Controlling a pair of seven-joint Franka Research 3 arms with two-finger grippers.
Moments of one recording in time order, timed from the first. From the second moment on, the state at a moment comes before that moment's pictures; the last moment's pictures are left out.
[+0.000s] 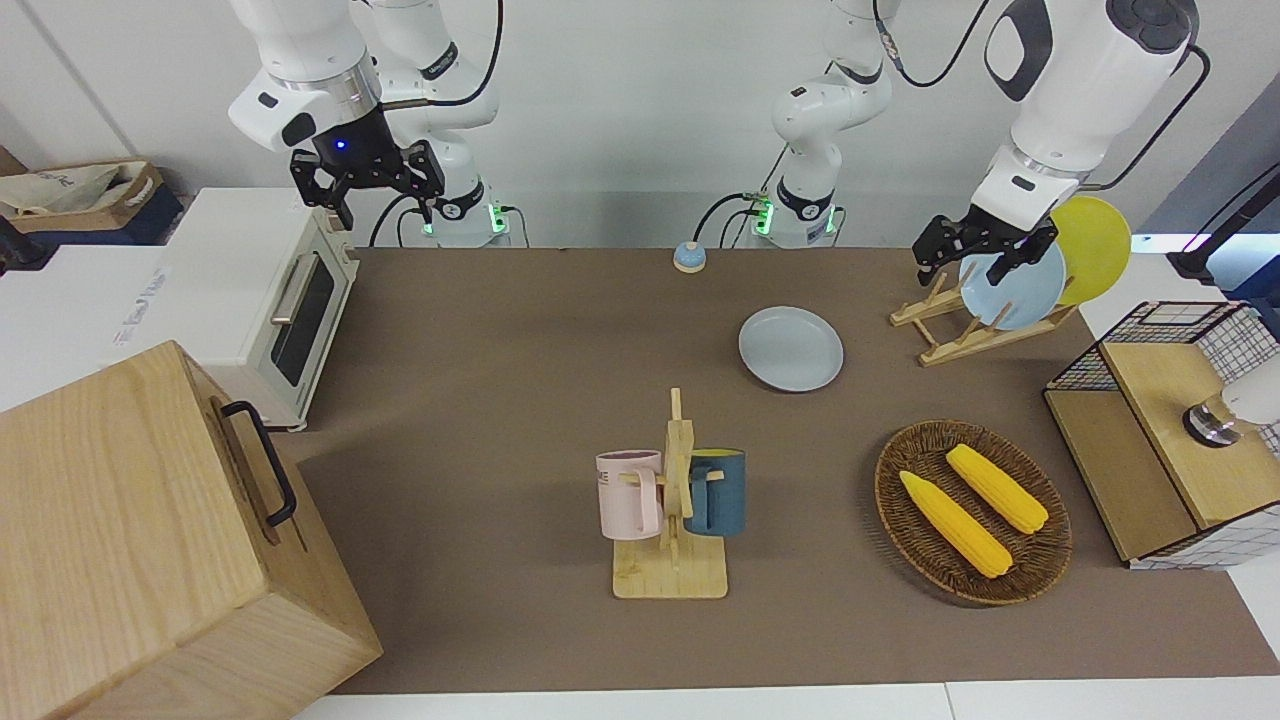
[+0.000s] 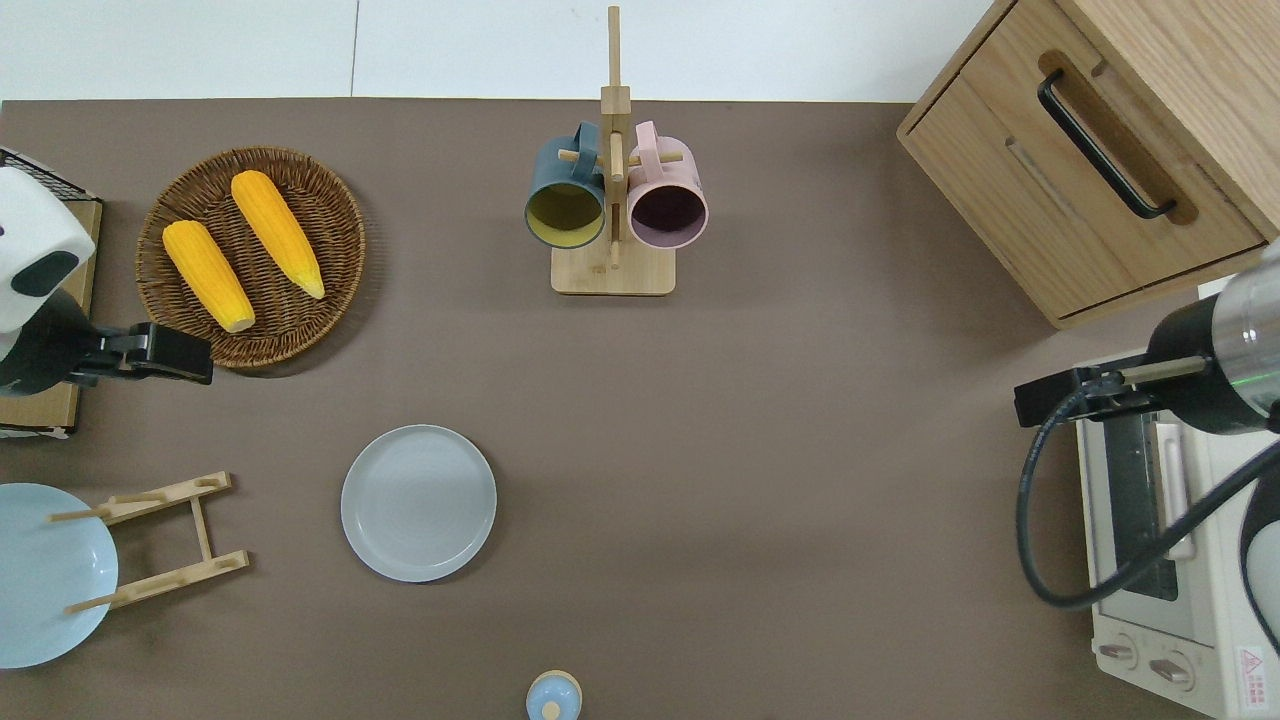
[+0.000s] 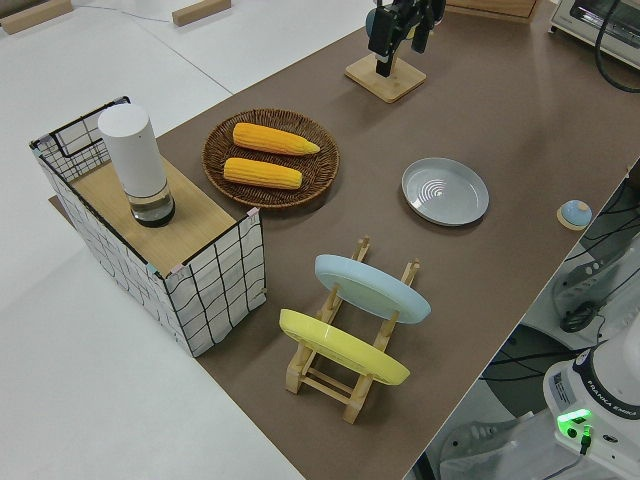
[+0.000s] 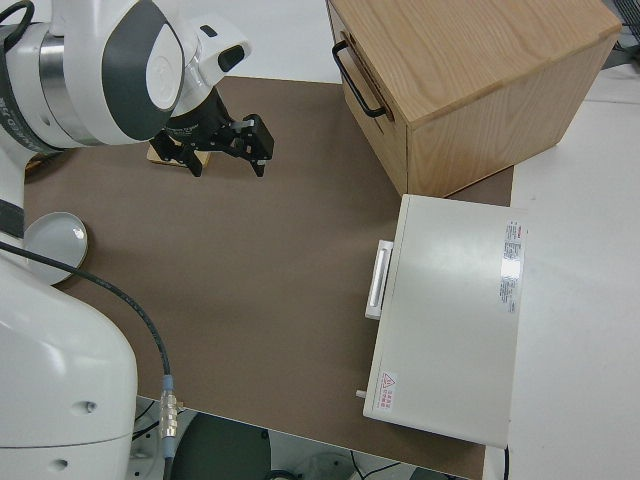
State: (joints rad) left arm 0.41 0.04 -0.44 -1.58 0.01 1.58 0.00; right arm 0.03 0.00 0.09 -1.47 0.00 1.39 0.03
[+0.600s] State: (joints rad) left arm 0.41 0.05 -0.44 -1.60 0.01 1.54 0.00; right arm 0.03 0.00 0.09 -1.47 0.00 1.39 0.03
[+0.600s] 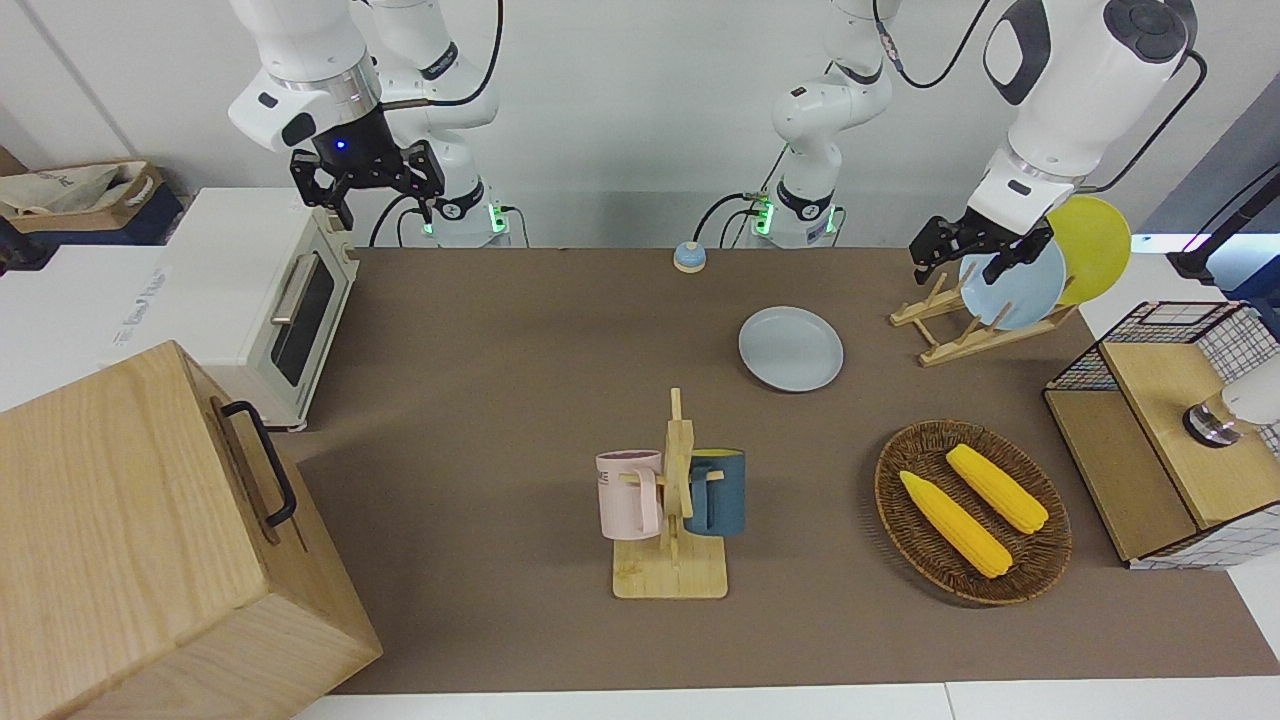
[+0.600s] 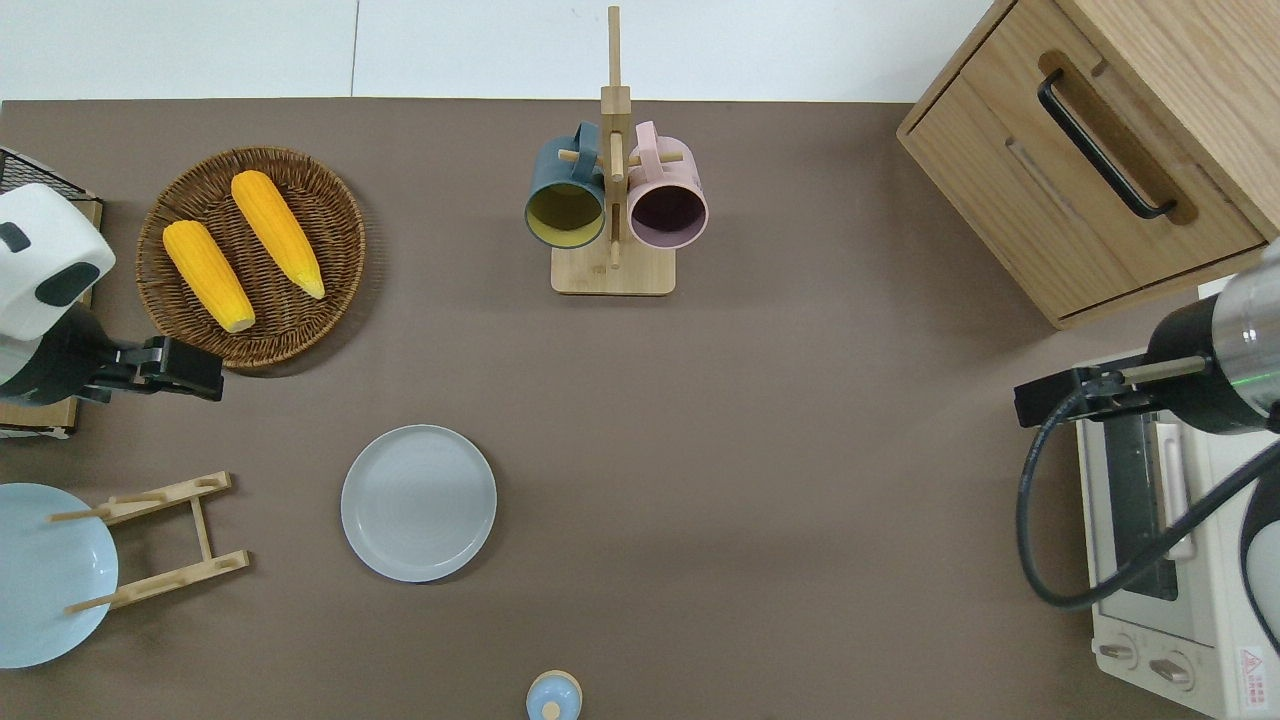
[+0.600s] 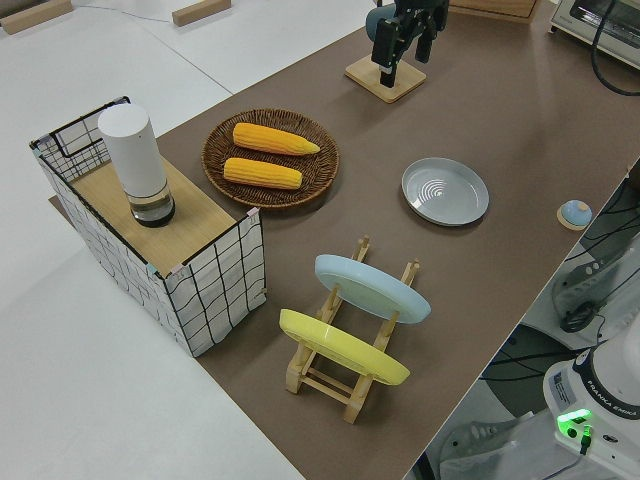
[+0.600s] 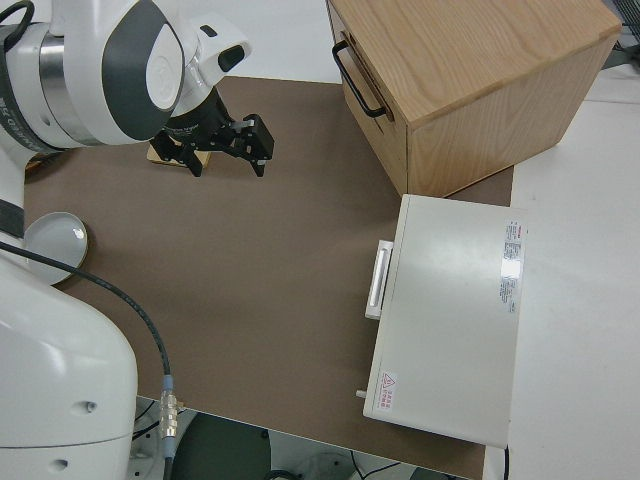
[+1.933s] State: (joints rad) left arm 0.41 -0.20 -0.43 -2.24 -0.14 2.01 0.13; right arm 0.03 0.00 0.09 -1.47 0.00 1.39 0.03
